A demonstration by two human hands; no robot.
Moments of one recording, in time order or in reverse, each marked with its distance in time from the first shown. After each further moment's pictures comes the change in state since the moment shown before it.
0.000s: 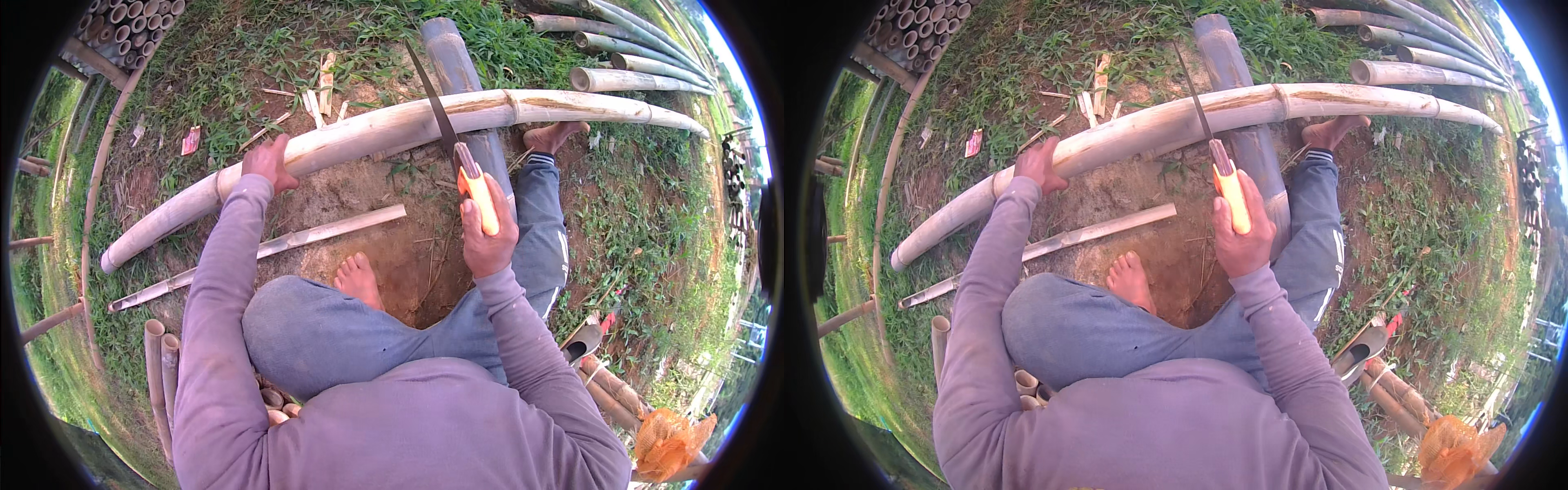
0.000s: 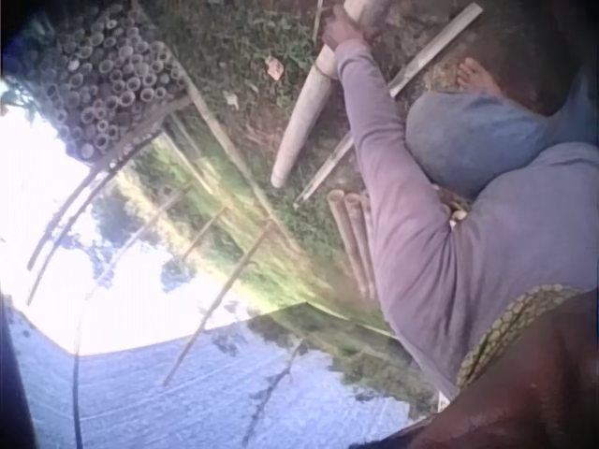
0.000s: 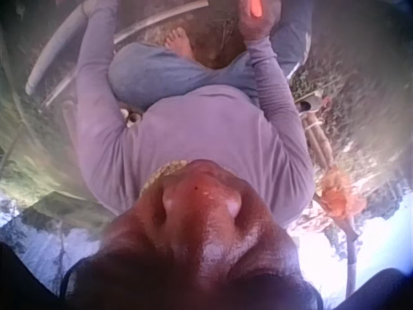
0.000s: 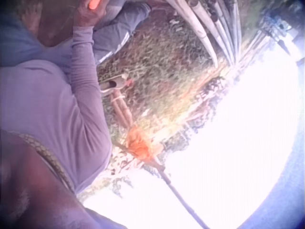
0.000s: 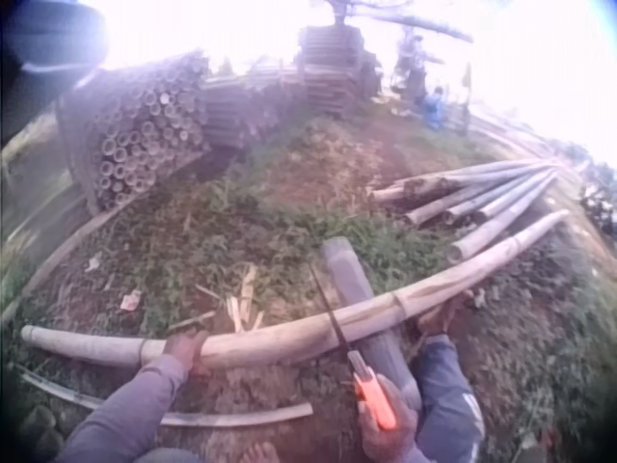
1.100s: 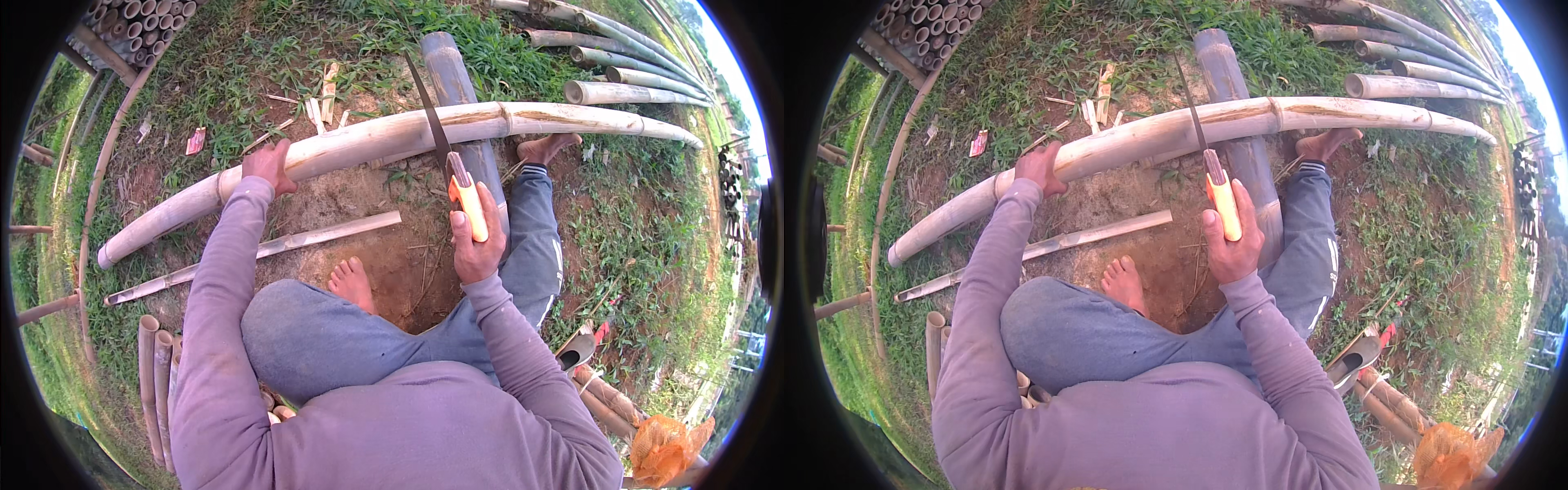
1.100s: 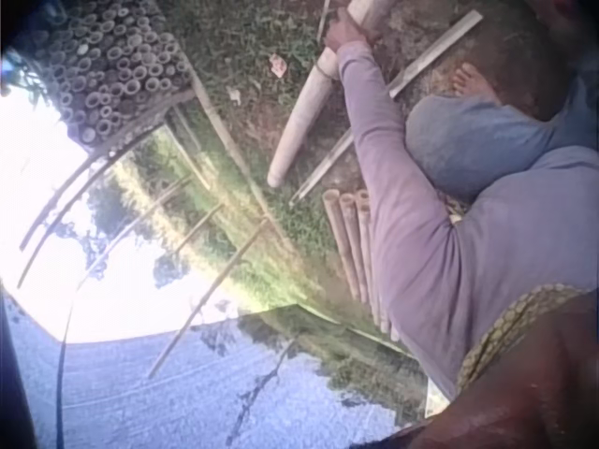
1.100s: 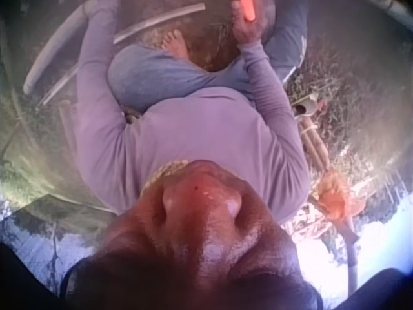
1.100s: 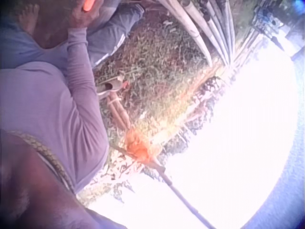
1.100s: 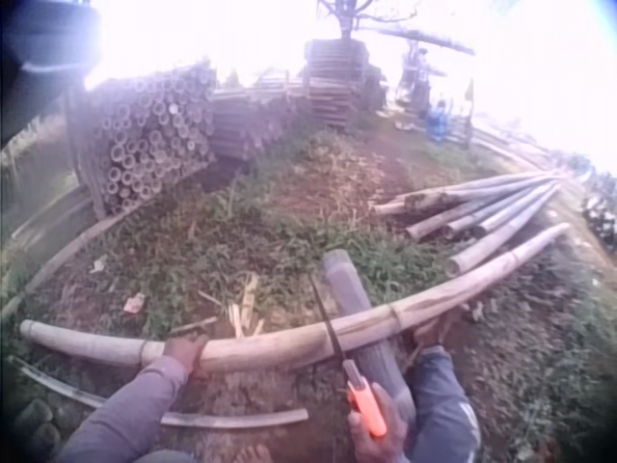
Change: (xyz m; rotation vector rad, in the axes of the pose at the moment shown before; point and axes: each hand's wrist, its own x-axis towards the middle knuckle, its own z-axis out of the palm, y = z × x) left_hand -0.011 0.010 -0.016 0.066 -0.026 -0.046; right_hand -0.010 0.020 -0.004 0.113 -0.016 -0.004
